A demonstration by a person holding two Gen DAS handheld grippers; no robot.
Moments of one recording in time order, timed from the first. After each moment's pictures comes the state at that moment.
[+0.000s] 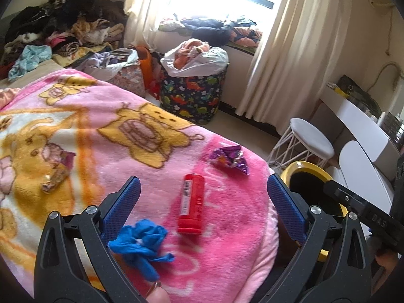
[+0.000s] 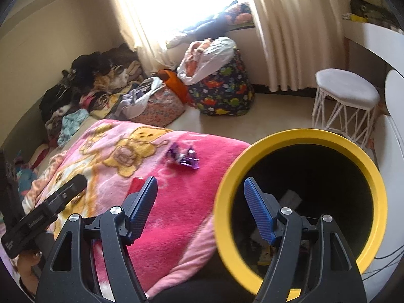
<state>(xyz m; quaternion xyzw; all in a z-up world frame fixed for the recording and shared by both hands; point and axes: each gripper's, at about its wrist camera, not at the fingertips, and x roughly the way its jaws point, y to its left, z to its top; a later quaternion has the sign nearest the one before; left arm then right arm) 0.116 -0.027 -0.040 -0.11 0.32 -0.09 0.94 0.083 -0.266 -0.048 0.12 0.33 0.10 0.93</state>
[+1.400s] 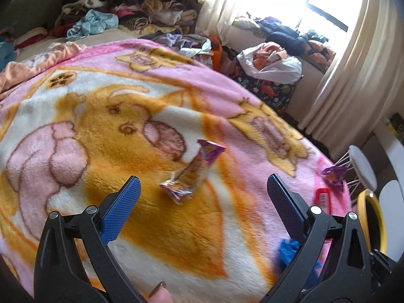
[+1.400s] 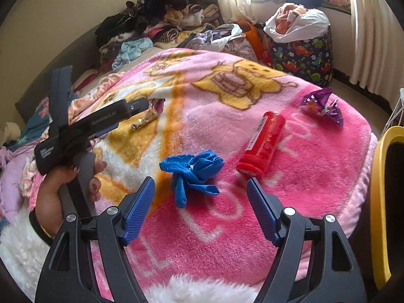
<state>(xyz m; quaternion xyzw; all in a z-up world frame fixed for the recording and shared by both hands) 0.130 0.137 -0.089 -0.16 0.36 0.06 0.92 0.079 -0.083 -0.095 0.02 0.42 0.28 0.86</state>
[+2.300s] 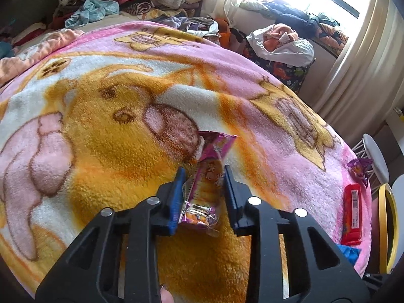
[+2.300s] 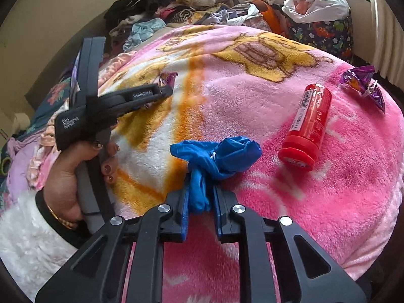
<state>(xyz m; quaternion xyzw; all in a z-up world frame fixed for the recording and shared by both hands) 0.157 0.143 -0.118 -0.15 0.40 0.07 0.90 0.089 -0.057 -0.125 0.02 0.46 0.32 0.83</state>
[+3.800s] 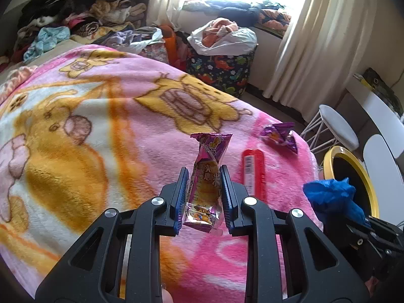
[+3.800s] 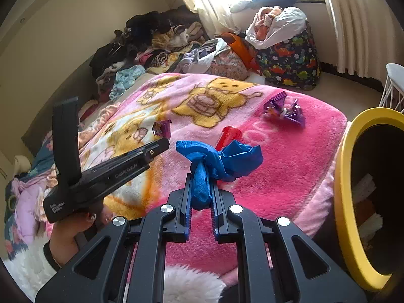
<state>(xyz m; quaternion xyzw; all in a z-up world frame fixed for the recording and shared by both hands) 0.129 0.013 -0.073 -0.10 0.38 -0.04 0.92 0.073 -0.172 -0.070 0.11 0.39 0.27 0.88</state>
